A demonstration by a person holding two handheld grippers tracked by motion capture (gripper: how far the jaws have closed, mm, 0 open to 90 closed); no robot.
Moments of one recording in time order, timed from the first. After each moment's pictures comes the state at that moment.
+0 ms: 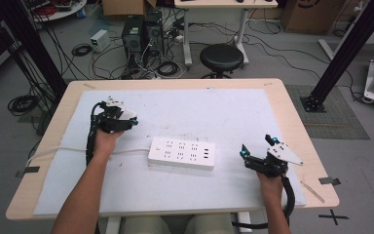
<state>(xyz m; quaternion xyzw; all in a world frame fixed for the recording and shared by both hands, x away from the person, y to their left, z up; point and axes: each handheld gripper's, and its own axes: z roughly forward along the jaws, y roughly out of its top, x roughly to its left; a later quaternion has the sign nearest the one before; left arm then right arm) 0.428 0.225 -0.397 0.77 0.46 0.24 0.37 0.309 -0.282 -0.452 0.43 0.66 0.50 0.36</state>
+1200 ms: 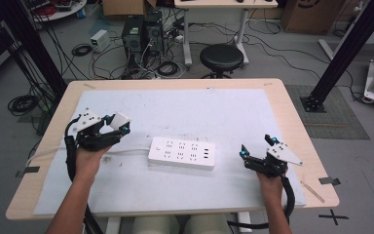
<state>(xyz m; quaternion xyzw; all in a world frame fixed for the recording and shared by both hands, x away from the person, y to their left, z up) 0.338 0.240 -0.365 0.71 0.37 0.27 0.53 0.309 -0.281 -0.452 0.43 0.66 0.50 0.36</state>
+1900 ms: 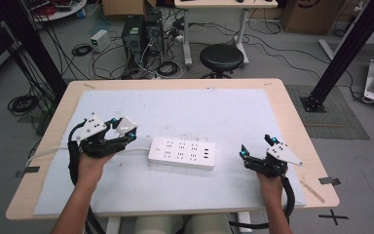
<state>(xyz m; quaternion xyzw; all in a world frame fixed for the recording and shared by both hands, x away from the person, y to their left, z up) 0.318 0.221 -0.357 0.73 0.32 0.27 0.54 0.309 -0.281 -0.452 0.43 0.66 0.50 0.37</state>
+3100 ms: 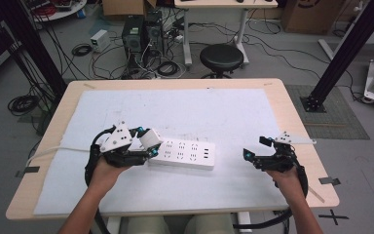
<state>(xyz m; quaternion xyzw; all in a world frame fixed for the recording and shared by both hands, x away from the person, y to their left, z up) 0.301 0.165 -0.353 0.79 0.20 0.22 0.53 0.316 -0.301 -0.406 0.42 0.74 0.51 0.14</state>
